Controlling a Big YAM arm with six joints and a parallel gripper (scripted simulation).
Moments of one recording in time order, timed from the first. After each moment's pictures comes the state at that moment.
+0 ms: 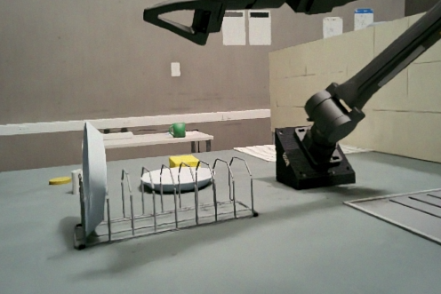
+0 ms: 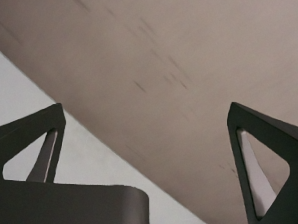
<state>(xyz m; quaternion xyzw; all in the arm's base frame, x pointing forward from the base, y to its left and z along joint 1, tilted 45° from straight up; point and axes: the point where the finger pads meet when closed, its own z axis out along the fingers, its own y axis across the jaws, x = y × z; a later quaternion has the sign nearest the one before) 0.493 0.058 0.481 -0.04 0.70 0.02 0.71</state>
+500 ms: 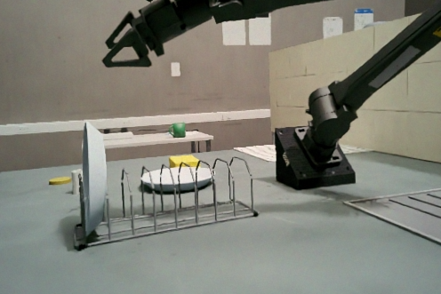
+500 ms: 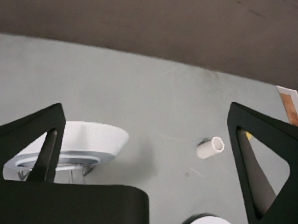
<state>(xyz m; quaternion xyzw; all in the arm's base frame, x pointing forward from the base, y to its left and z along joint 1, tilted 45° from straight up) 0.507 -0.101 0.260 0.16 0.85 0.10 0.49</state>
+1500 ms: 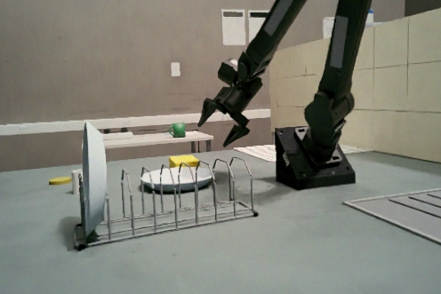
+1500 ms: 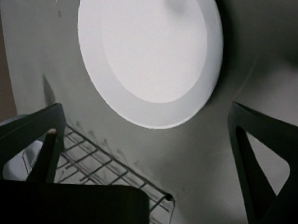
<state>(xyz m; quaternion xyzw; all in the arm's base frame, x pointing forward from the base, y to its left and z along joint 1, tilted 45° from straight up) 0.232 -0.137 -0.067 0.70 0.54 0.46 0.02</state>
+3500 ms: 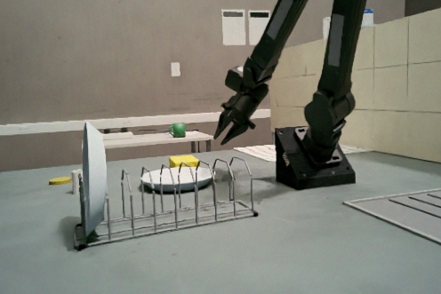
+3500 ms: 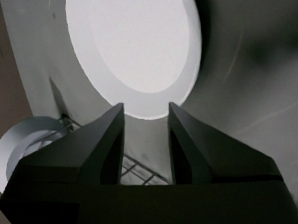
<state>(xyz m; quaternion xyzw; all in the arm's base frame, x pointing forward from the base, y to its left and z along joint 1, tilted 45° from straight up) 0.217 -0.120 -0.073 0.73 0.49 0.48 0.00</state>
